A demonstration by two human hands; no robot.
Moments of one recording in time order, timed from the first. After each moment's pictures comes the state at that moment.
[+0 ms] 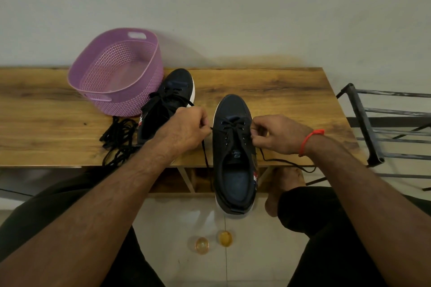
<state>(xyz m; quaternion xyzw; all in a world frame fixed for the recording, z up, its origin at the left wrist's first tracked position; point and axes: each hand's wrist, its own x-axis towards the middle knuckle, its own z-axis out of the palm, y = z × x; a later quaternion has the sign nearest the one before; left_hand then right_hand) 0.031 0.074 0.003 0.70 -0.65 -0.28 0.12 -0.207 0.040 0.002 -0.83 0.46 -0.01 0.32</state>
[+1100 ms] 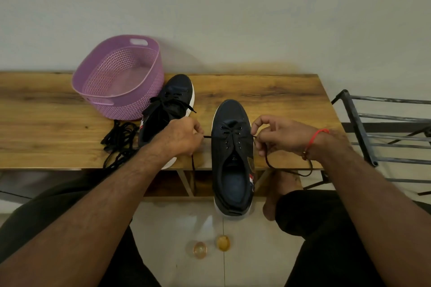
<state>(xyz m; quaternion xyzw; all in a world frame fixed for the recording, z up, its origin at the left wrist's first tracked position) 0.034 0.085 0.014 0.73 -0.59 -0.35 0.08 -0.216 0.044 0.013 -0.62 0.50 -0.10 0.60</state>
